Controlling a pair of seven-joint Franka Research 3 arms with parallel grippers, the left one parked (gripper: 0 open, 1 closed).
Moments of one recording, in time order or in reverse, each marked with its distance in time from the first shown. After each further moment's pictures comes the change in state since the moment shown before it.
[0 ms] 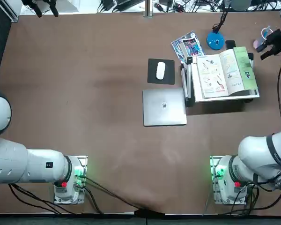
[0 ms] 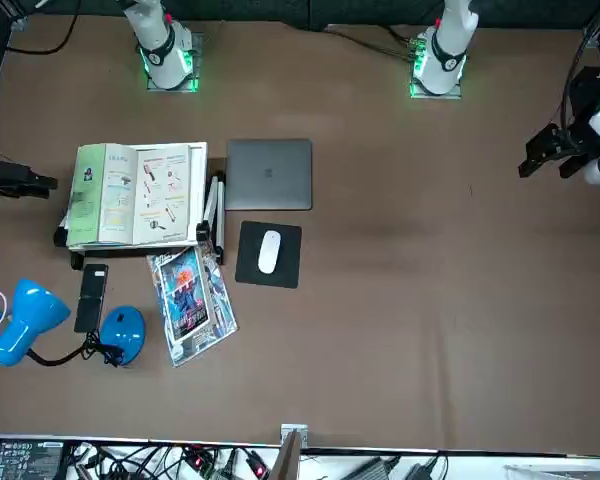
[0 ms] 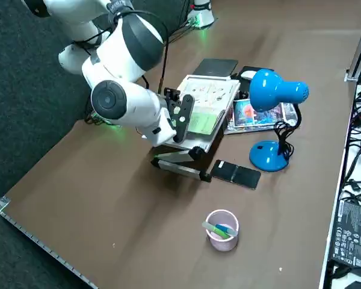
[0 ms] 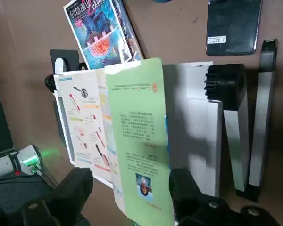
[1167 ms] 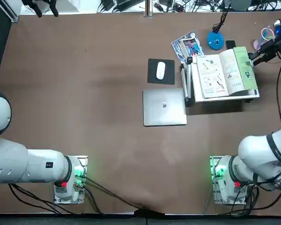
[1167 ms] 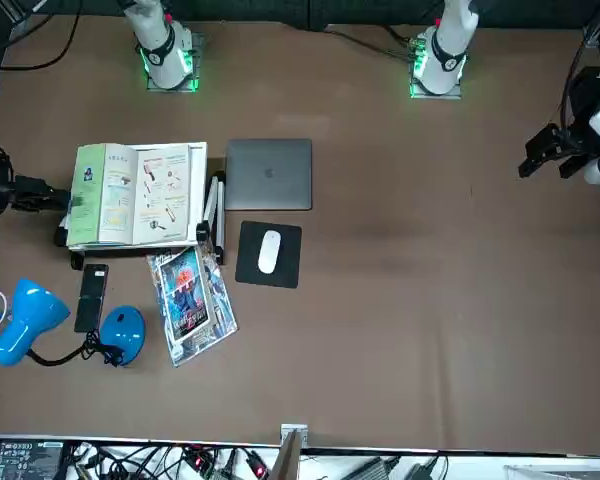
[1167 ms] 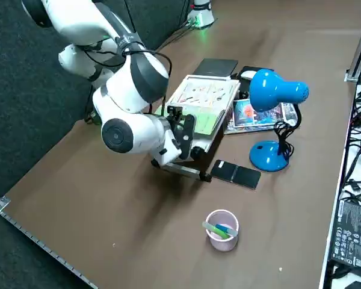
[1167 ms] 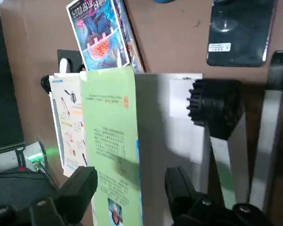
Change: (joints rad) arm -0.025 0.102 0.008 -0.008 0.057 0.044 -0.128
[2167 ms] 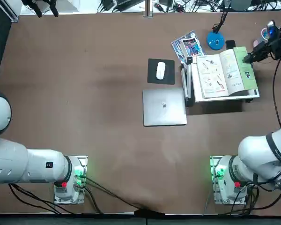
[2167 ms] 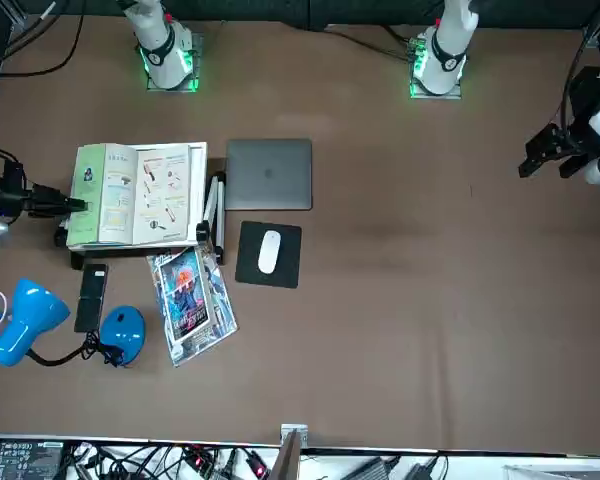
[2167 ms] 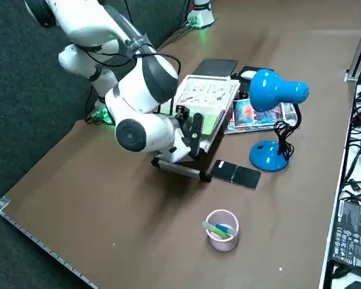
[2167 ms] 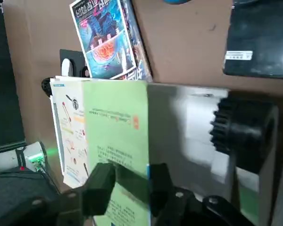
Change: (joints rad) arm 0.030 0.008 0.018 -0.031 0.028 0.042 -0.005
